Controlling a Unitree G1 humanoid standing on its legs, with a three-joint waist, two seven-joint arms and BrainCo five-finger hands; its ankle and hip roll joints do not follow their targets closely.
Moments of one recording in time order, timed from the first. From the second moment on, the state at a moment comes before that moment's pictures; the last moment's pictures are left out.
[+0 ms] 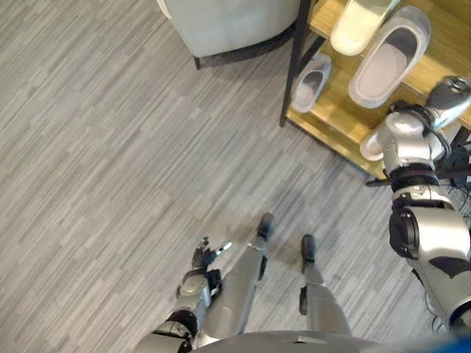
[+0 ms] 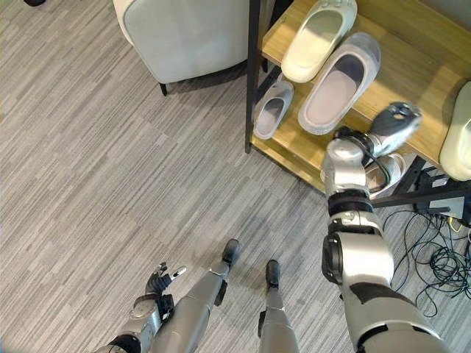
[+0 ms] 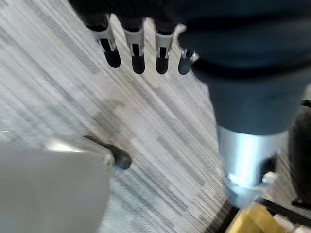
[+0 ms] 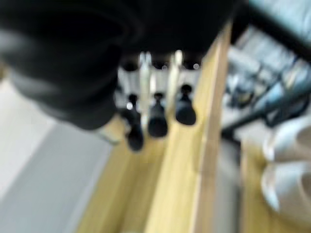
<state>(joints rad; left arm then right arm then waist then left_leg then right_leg) -0.19 0.05 -0.06 1.06 -0.30 -0.25 0.17 -0.95 -0.40 -0.27 0.84 0.07 -0.04 -1.04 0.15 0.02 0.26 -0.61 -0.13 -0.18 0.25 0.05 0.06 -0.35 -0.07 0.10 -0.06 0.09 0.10</state>
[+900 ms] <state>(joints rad) -0.22 0.05 -0.03 1.17 -0.31 -0.25 0.18 -1.18 -0.34 0.01 0.90 0.00 0.09 -0.90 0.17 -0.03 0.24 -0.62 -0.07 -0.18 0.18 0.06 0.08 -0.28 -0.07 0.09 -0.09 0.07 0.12</state>
